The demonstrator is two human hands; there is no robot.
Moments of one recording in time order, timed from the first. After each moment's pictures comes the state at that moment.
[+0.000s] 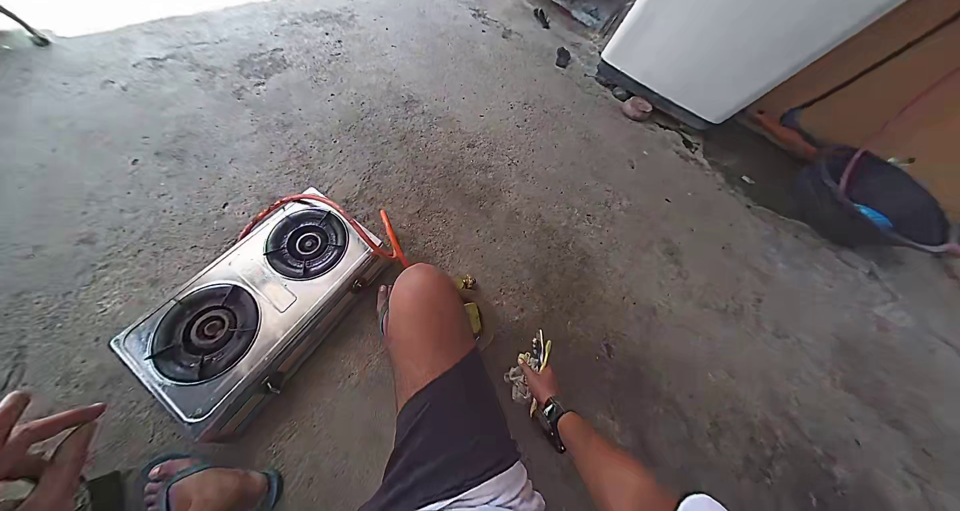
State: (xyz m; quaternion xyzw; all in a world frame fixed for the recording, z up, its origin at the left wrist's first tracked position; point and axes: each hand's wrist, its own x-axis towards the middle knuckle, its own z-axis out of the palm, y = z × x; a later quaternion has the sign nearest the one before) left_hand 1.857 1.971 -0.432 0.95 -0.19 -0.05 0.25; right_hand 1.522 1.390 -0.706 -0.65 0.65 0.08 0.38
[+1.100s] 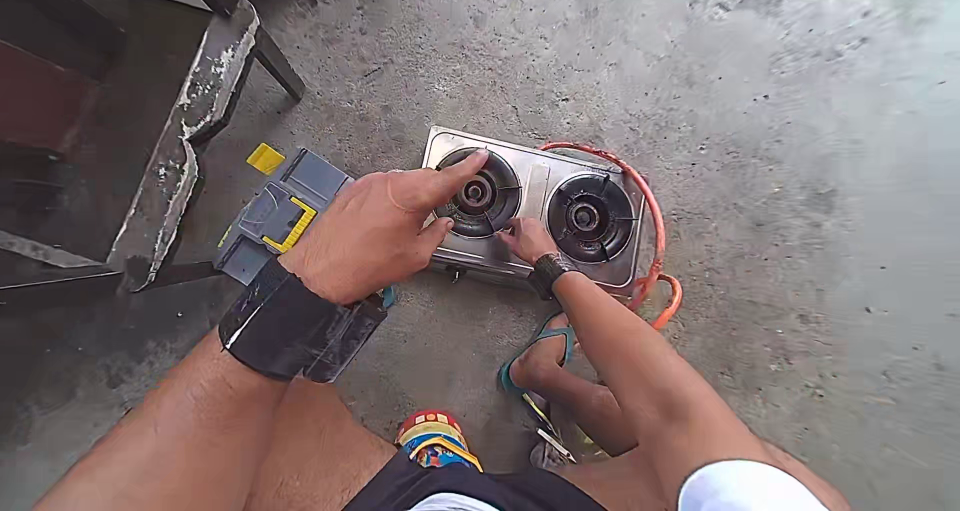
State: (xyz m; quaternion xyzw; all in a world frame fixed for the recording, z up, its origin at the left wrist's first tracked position) left_hand 1.900 2.088 -0.465 0.95 -0.01 -0.07 0.31; right_hand 2.050 1.808 -0.713 -0.89 -0.20 0.40 0.04
